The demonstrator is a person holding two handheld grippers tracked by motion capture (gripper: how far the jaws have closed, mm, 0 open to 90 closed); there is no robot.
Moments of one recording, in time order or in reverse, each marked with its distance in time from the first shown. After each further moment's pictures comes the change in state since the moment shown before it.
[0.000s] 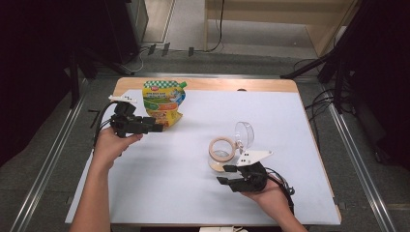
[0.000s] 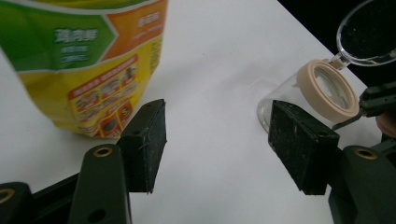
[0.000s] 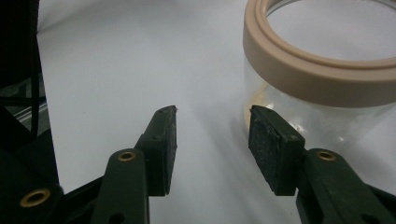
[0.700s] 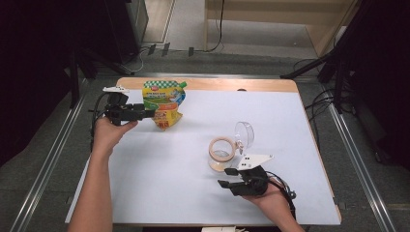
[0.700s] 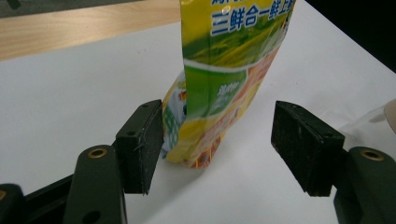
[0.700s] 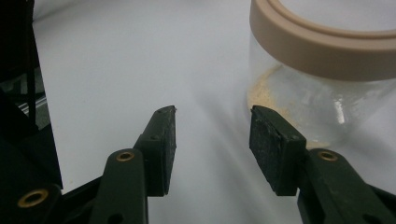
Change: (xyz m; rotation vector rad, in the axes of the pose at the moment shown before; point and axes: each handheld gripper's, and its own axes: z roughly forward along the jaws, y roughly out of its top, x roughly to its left) left arm 0.042 0.015 0.001 -0.094 0.169 0.024; right arm 0.005 -0.008 -0.002 0.012 -0.014 -0.003
